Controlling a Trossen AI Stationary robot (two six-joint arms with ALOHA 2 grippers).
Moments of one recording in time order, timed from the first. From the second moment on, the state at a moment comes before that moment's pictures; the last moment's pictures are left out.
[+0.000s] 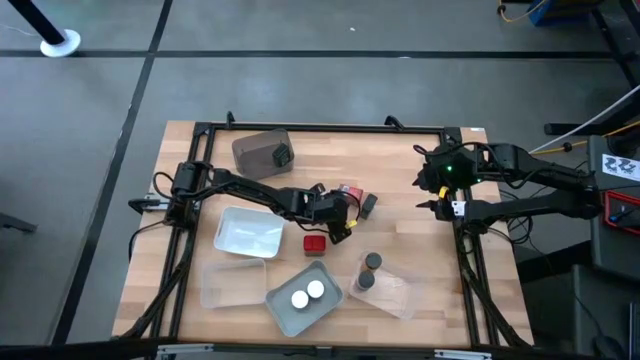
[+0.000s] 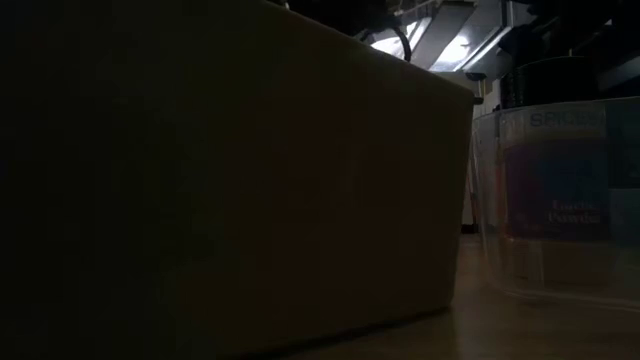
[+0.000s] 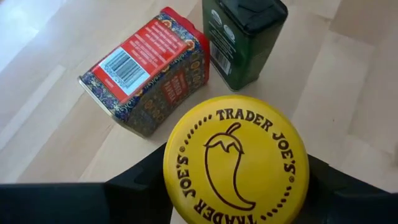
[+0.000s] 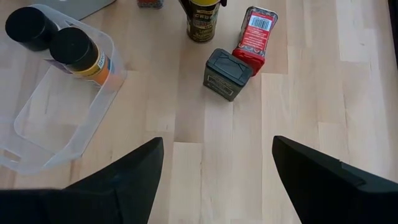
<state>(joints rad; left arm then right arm) -0.06 2.00 1.42 -0.35 -0.37 -0.42 -0.17 0.92 1.10 -1.18 -0.12 -0.21</state>
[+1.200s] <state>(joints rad) -0.67 1.57 1.47 -1.09 -0.44 -1.29 -0.17 0.92 1.10 -1.15 -0.12 -0.21</state>
